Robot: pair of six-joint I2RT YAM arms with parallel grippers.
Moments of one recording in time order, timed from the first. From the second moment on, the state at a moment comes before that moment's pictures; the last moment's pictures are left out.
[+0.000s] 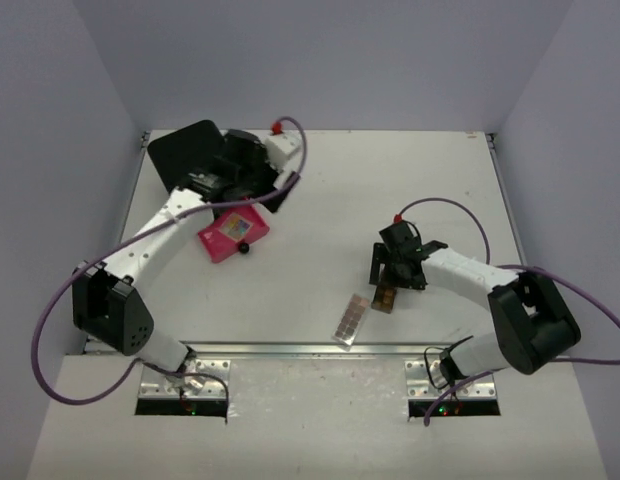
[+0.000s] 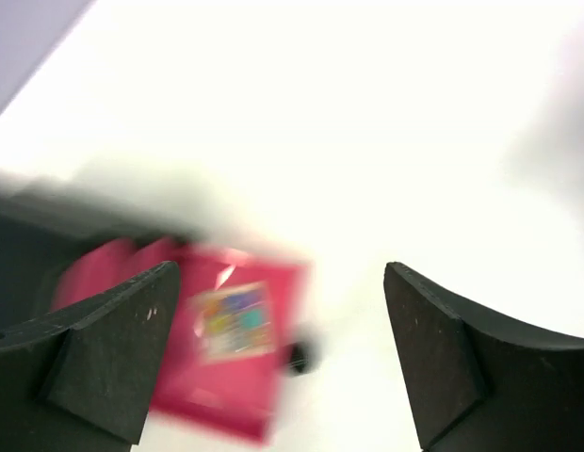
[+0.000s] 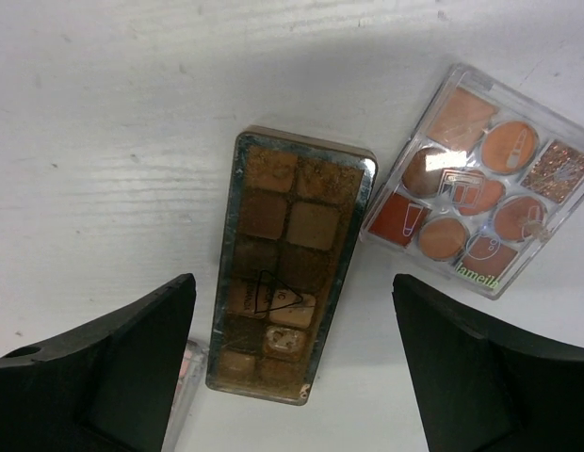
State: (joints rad) left arm -0.40 1.50 1.38 -0.52 0.09 0.32; right arm 0.47 1.42 0.64 -0.39 0.20 0.57
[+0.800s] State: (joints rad) left arm -0.62 1.45 1.25 -0.61 0.14 0.26; right arm 0.49 1.50 0.66 -0.43 0.16 0.59
